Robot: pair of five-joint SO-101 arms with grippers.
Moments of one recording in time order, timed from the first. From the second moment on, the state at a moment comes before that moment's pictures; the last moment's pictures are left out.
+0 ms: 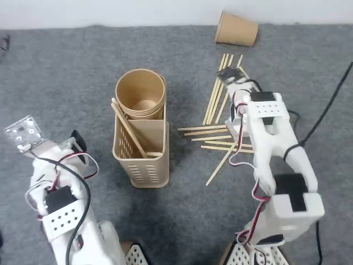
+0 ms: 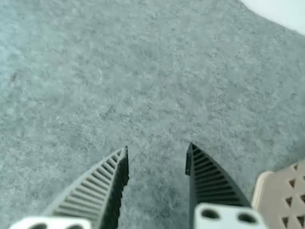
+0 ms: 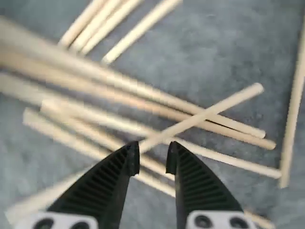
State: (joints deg) left arm -33.0 -61.4 76.3 36.4 14.6; right arm -6.5 9.1 16.8 60.2 15.4
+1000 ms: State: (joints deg) left arm -32.8 -61.4 76.3 36.3 14.6; right arm -2.4 15.6 15.5 55.5 -2.2
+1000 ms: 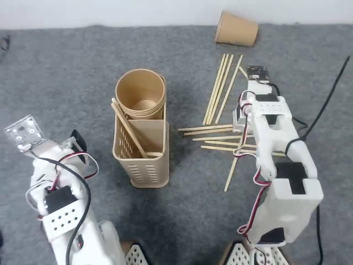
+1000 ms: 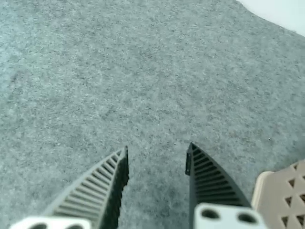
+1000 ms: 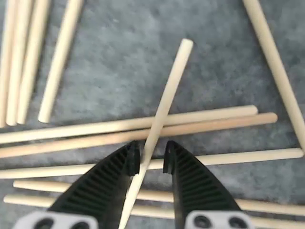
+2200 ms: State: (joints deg) left arm -32.9 -61.4 76.3 36.3 14.6; right arm -25.3 -43.9 14.5 46.3 15.7
